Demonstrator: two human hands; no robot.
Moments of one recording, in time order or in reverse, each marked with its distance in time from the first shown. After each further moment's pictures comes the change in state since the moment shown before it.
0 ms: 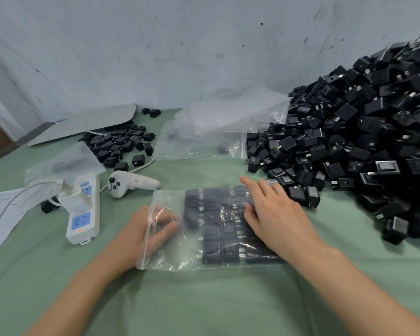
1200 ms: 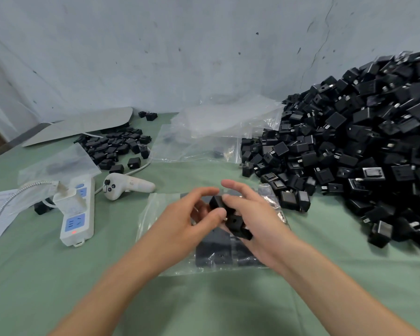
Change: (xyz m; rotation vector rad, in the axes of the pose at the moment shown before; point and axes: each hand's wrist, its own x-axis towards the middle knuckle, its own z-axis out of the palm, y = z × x) left_hand 0.013 0.108 0.017 -0.254 0.013 0.048; right_hand 0.010 -0.044 -0.035 1.783 -0.258 0.691
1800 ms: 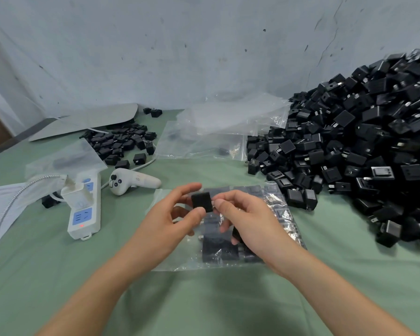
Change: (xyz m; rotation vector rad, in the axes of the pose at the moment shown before) left_hand -0.016 -0.010 -0.017 -0.313 0.106 -0.193; right_hand -0.003 0.016 0.000 -0.496 -0.042 -0.199
